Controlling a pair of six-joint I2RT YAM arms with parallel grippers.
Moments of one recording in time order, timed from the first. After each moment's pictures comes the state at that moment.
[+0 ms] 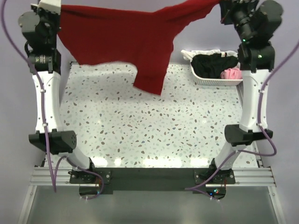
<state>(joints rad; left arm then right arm) 0.11 1.72 2.21 -0.27 -0.04 0.46 0.07 1.83 2.56 -0.55 -0.13 0.11</state>
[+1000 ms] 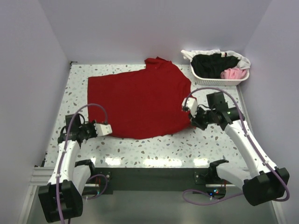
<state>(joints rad) 0.21 0.85 0.47 -0.53 0.51 1.40 0.23 1.06 0.99 -0.90 -0.44 -0.71</state>
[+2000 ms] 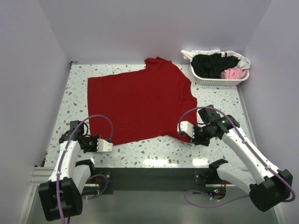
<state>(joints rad) 0.21 0.88 0.40 -0.90 0.44 1.75 0.40 1.00 0.85 -1.14 -0.35 -0.94</state>
